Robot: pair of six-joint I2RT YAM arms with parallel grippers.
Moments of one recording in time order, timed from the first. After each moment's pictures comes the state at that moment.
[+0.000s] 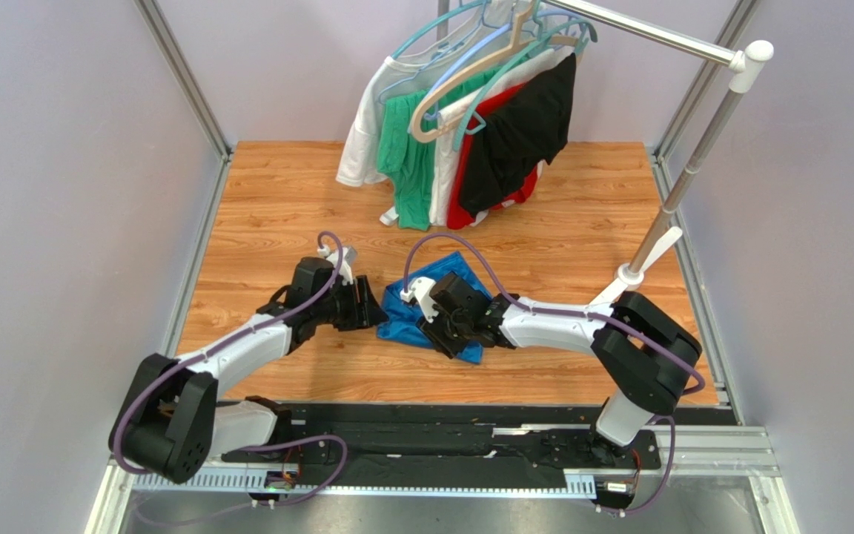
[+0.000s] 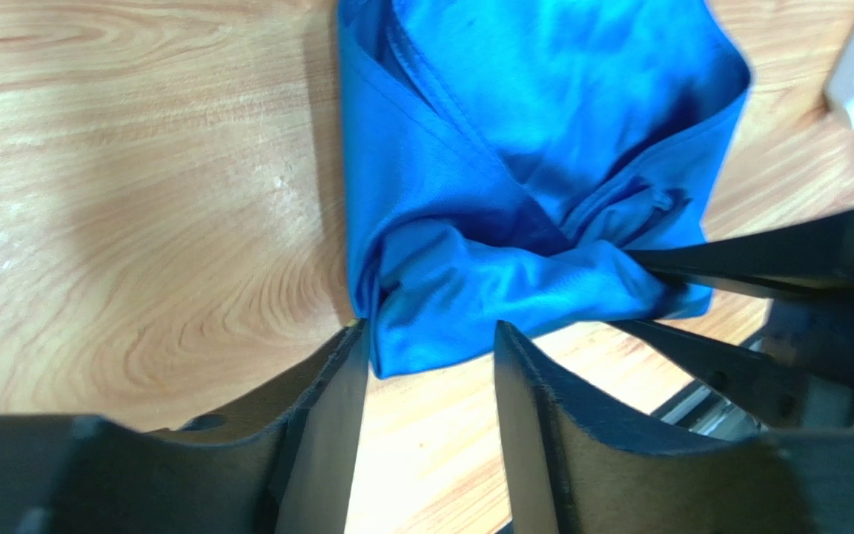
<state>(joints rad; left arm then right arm) -0.38 1.23 0.50 -0.05 0.35 -0.52 0.95 1.65 0.87 -0.17 -0.09 -0.02</state>
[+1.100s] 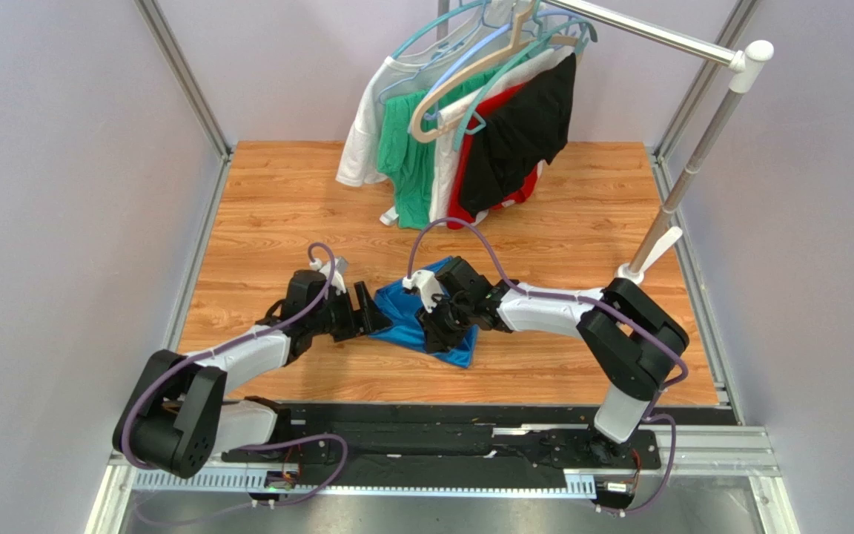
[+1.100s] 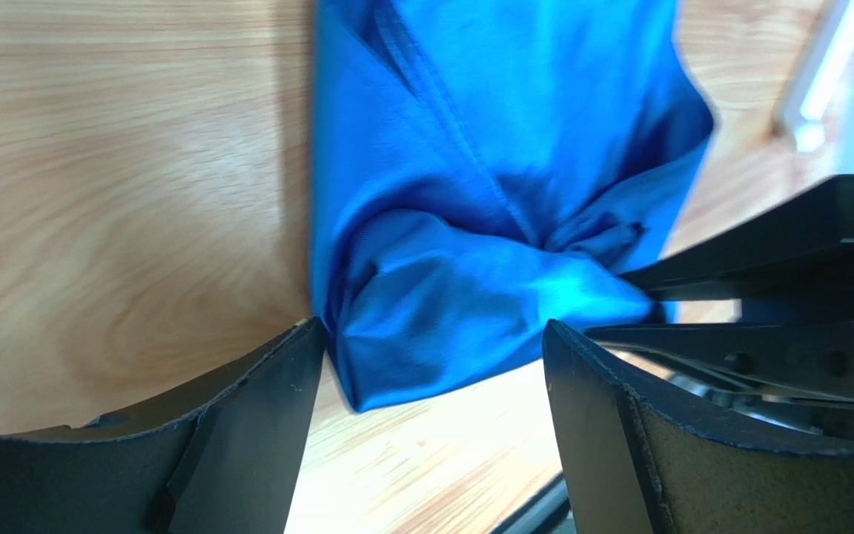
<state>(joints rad) -0.34 1.22 0.37 0.12 0.41 -0.62 0.85 1.73 0.93 -0.15 -0.40 -0.01</state>
